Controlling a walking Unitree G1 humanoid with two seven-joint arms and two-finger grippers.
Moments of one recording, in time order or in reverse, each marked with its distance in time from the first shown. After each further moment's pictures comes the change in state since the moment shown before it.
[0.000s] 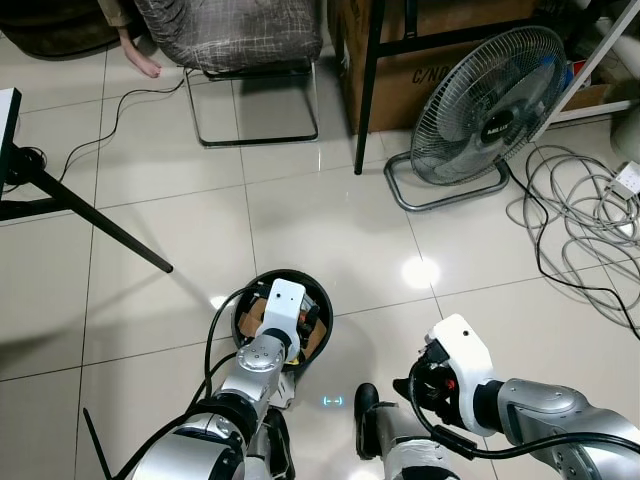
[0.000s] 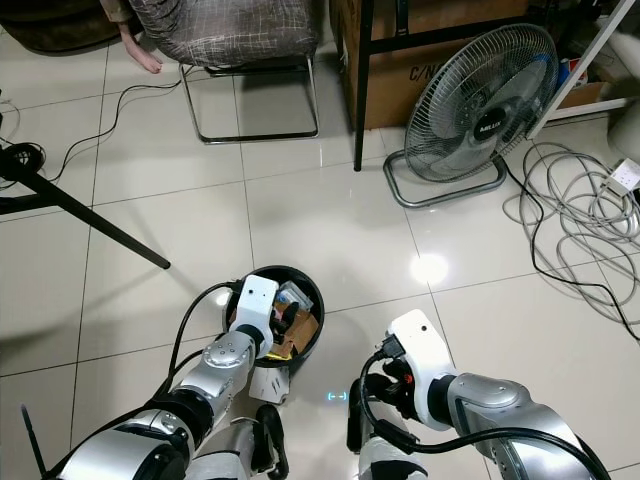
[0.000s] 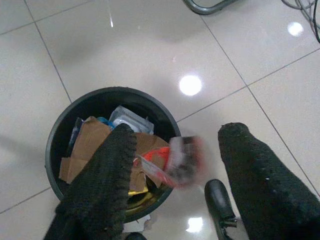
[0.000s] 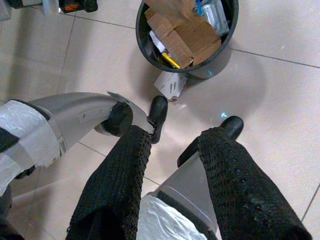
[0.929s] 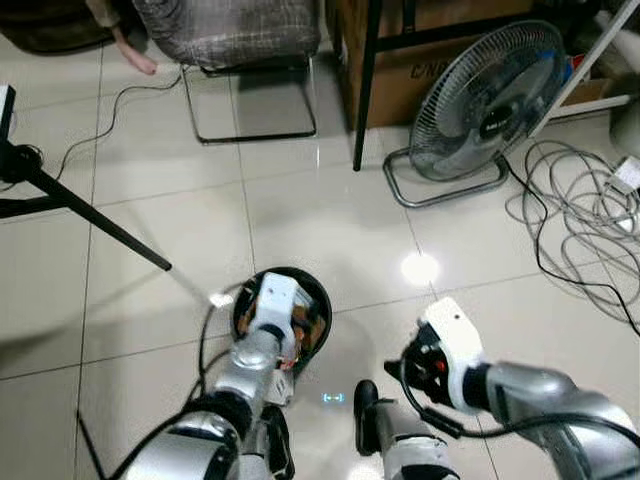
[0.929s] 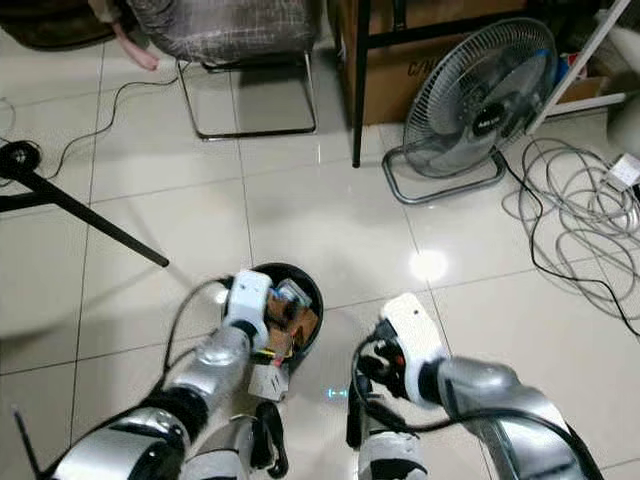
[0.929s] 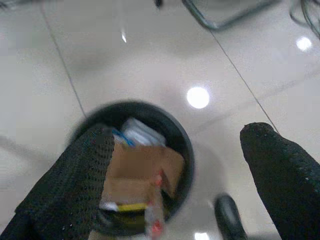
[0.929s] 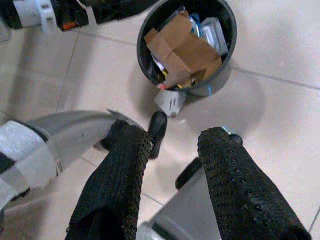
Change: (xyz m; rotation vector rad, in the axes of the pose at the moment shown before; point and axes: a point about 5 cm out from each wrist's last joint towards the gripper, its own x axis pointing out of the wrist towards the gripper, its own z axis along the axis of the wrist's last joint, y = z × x) left arm -0.001 0.019 0.012 0.000 -0.073 0.050; right arm 0.012 -0.003 0.019 -0.025 -0.069 0.009
